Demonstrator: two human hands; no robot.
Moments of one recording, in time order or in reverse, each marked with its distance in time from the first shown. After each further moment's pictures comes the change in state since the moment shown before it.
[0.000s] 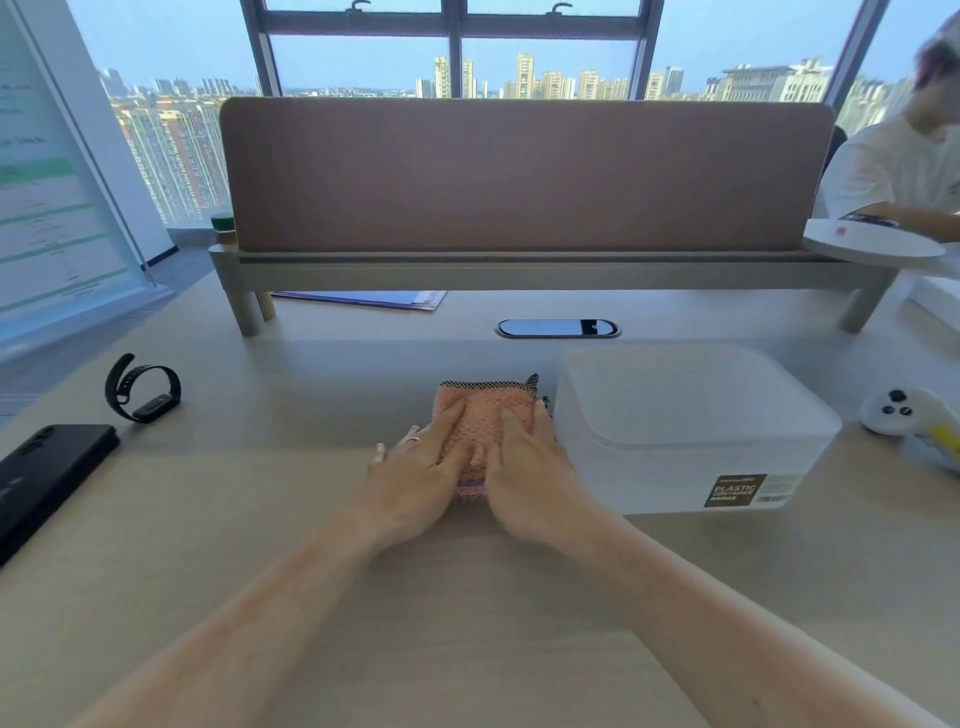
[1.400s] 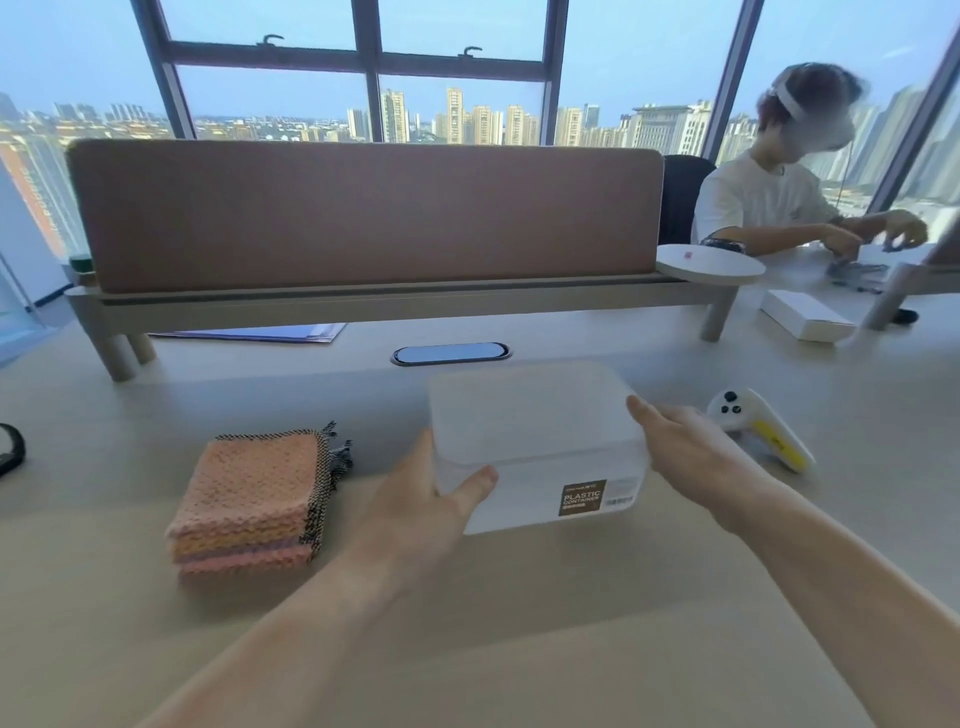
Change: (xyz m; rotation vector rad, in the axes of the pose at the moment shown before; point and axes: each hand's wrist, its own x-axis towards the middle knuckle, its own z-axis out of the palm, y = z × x) left_hand -0.034 0.120 0.049 -0.441 -0.002 0.106; right_hand -0.064 0.198 -0.106 0.469 0.329 0.450
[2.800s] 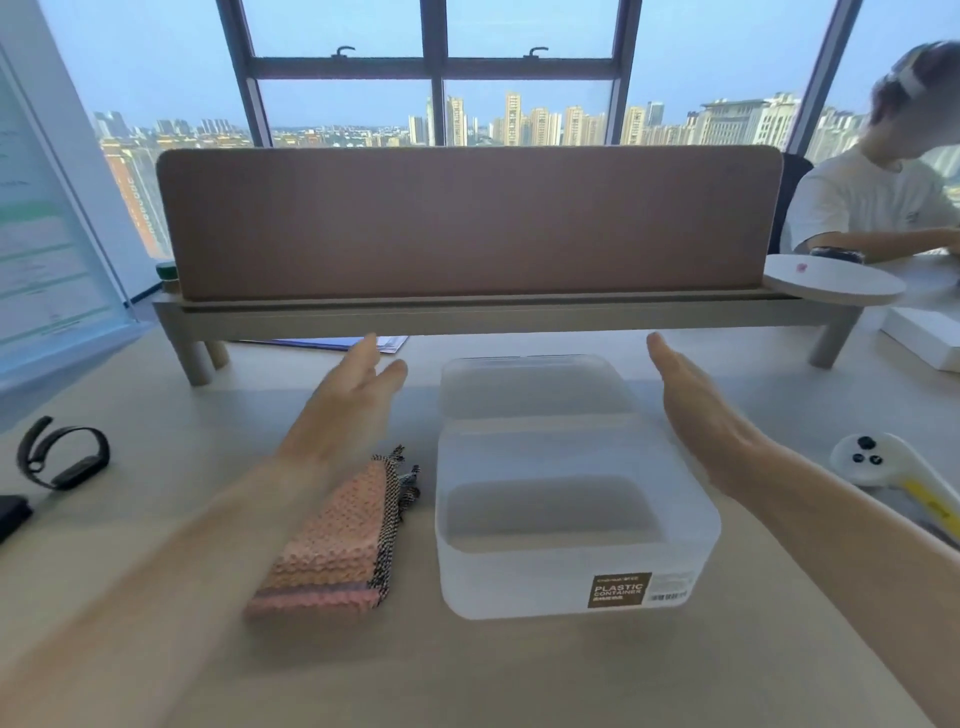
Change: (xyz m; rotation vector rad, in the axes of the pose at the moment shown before) left_hand 0.068 0.000 -0.121 -0.008 0.326 -0.042; right_hand 0.073 -0.070 0.052 0.374 -0.062 -0.174
